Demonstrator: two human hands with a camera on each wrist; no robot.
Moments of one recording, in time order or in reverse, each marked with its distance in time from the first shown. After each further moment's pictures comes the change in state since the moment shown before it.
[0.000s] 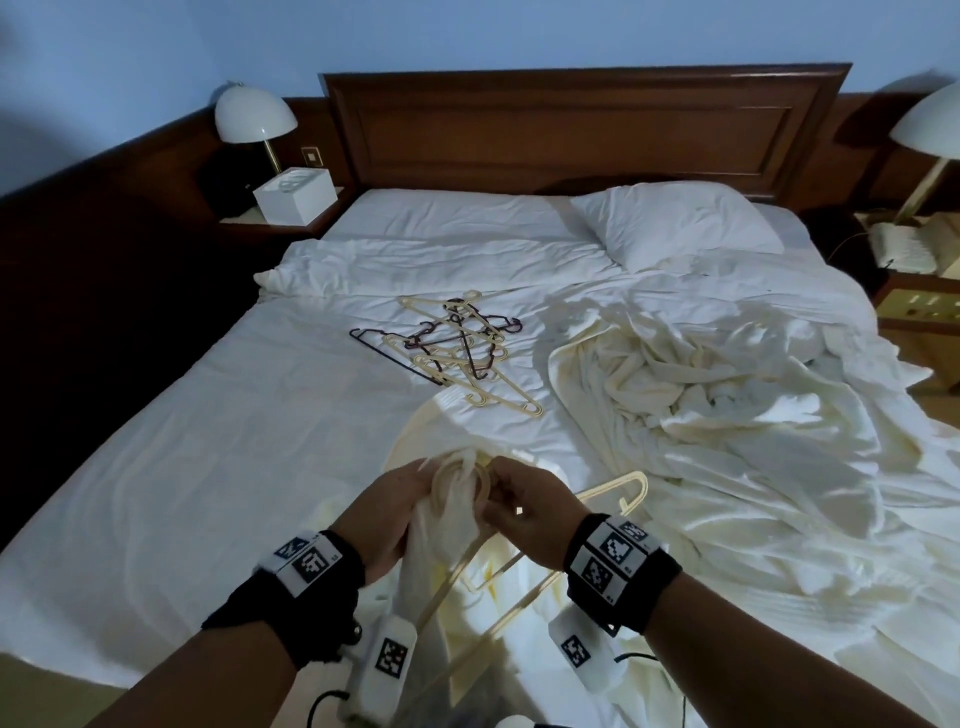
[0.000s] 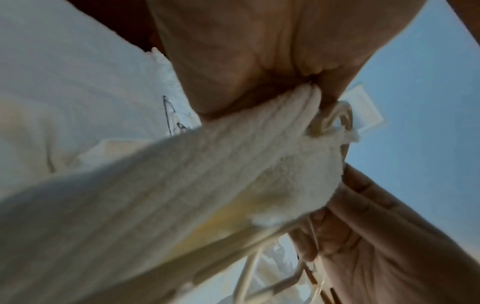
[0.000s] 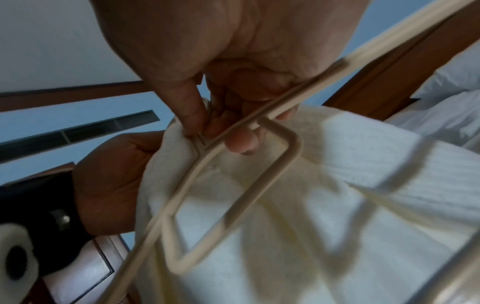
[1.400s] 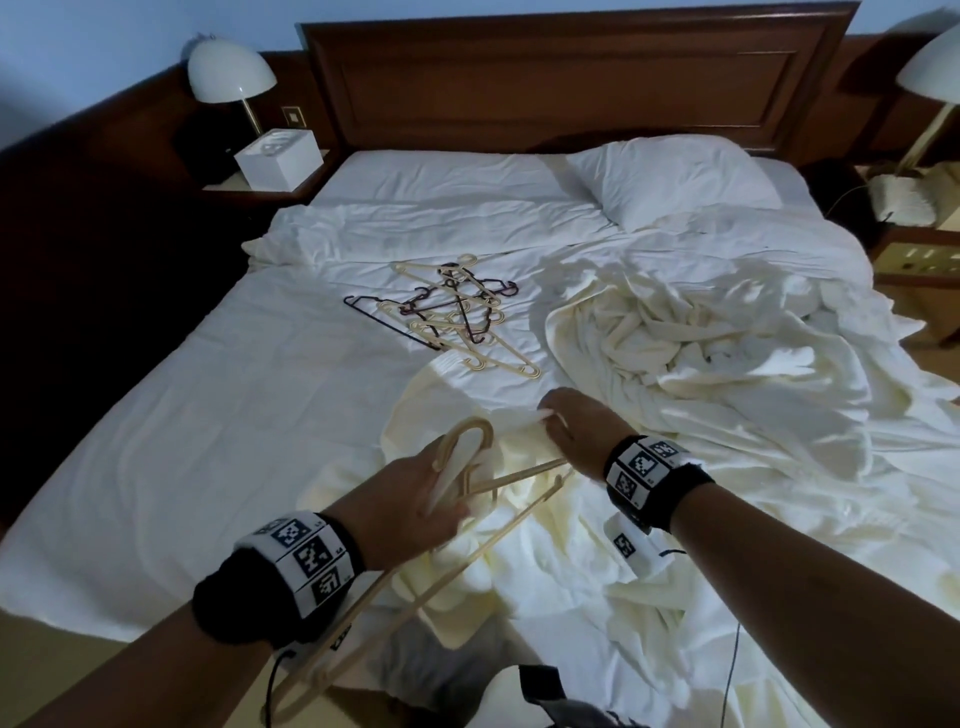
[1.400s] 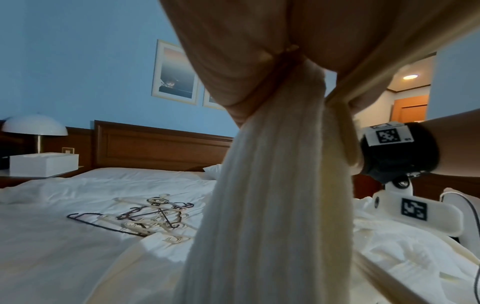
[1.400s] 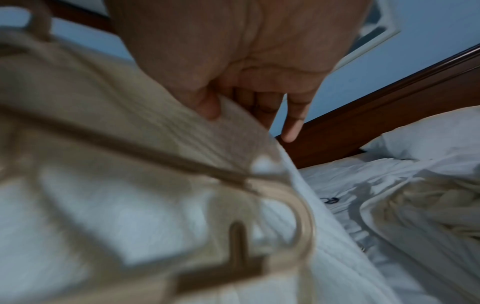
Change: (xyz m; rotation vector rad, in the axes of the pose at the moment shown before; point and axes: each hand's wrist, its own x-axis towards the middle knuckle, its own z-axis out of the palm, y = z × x) left_hand -0.041 0.005 0.000 1.144 -0.160 0.414; right_hand 0.004 0.039 -0.048 -0.463 -0.006 0.124
